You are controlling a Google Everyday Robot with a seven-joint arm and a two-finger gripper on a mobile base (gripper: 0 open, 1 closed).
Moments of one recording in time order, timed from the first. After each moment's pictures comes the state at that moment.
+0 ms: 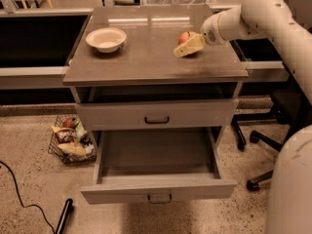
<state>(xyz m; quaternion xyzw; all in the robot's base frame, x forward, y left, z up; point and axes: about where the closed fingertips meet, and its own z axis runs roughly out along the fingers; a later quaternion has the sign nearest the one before) 0.796 -0.125 0.882 -0.40 0.78 0.13 0.46</state>
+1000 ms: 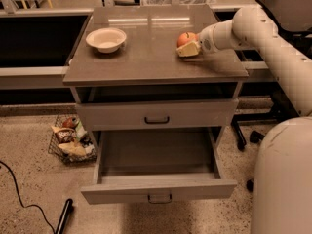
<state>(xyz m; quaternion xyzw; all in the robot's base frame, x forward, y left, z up) 0.836 -0.131 0.836 -0.36 0.80 0.13 0.47</state>
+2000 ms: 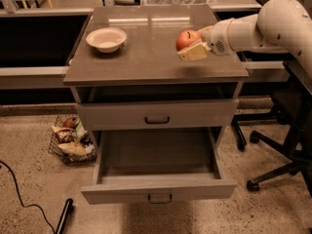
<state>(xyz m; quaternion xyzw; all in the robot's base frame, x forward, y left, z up) 0.730 -0.117 0.897 -0.44 0.73 0.16 0.50</state>
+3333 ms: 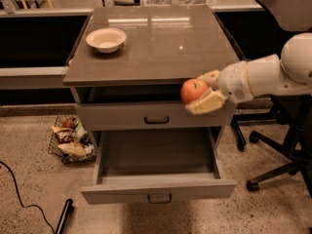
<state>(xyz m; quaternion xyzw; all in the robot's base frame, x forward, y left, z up) 0.575 -0.113 0.834 -0.53 0.70 0.24 0.41</state>
